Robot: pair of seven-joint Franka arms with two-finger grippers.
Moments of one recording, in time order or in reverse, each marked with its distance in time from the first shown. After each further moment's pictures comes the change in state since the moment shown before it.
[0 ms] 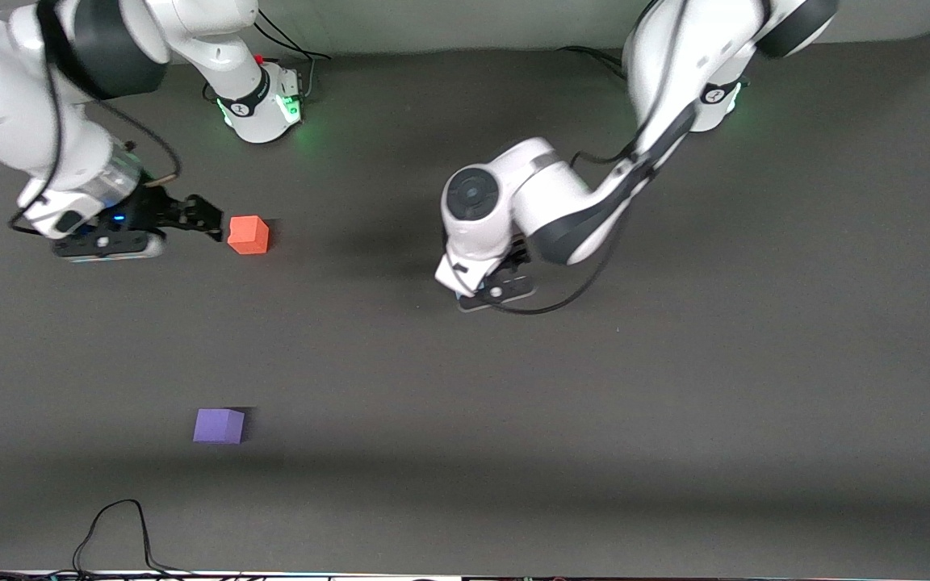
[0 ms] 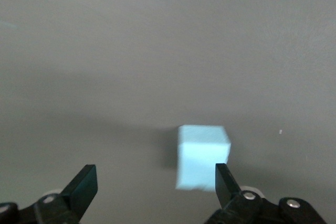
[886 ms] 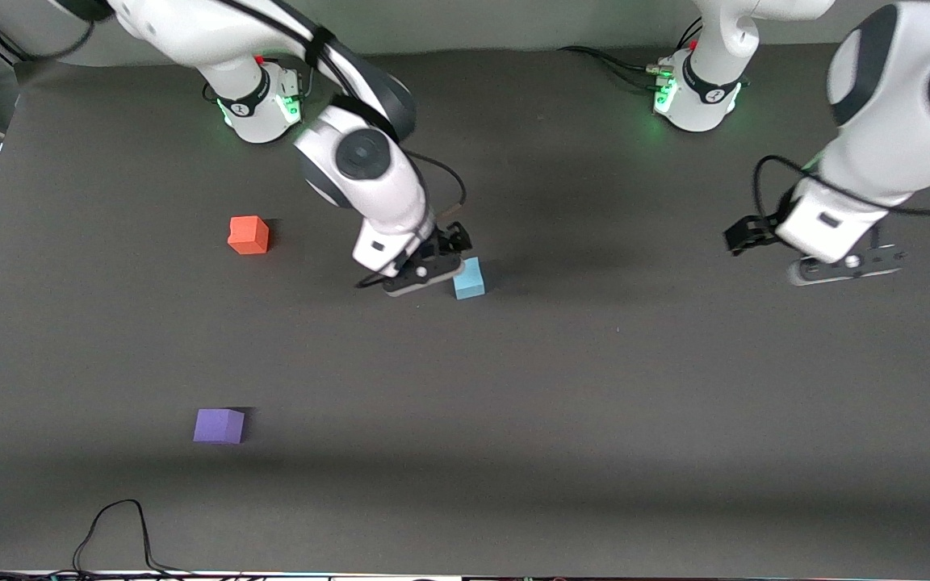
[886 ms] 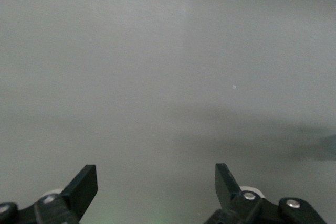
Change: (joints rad) left arm 0.095 -0.634 0.610 -0.390 -0.211 -0.131 0.814; right arm 0.123 0.681 0.461 0.247 -0.348 0.394 0.533
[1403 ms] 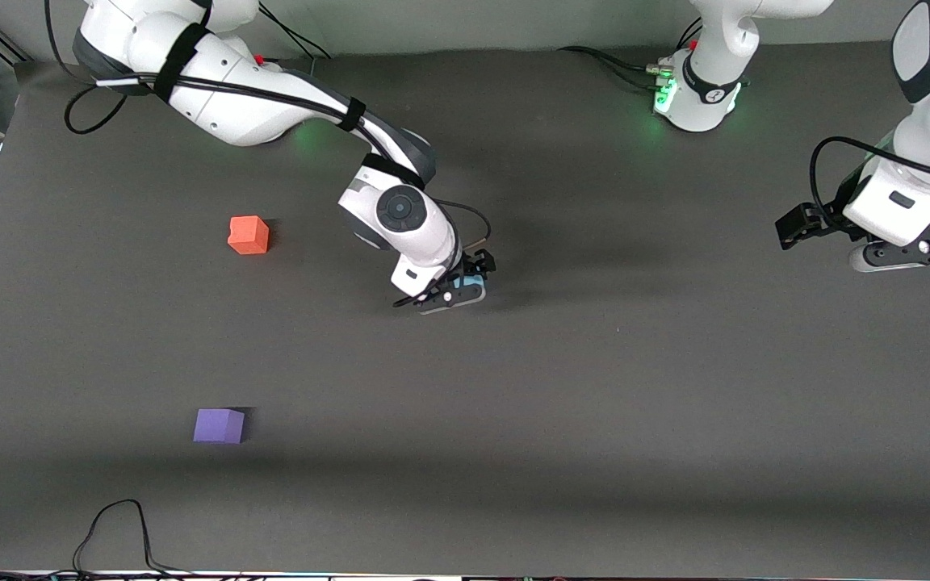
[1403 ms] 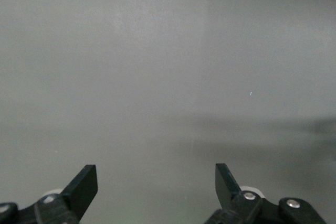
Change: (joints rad) left arm 0.057 -0.032 0.000 0.005 0.020 0.000 0.097; right arm 0.009 0.224 0.018 0.027 -0.110 0.156 0.147
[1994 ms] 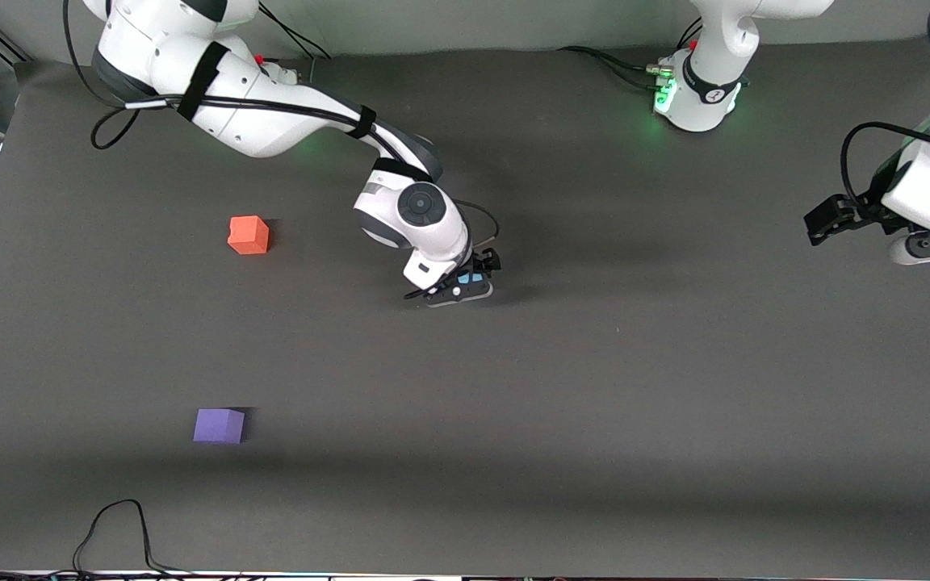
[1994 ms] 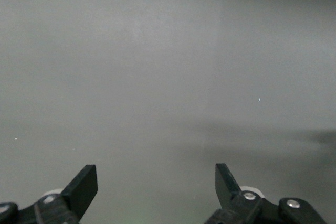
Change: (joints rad) left arm -0.019 0.019 0.051 0.104 0.028 -0.077 0.009; right arm 0.027 0.071 0.000 -0.001 -0.153 0.004 0.148
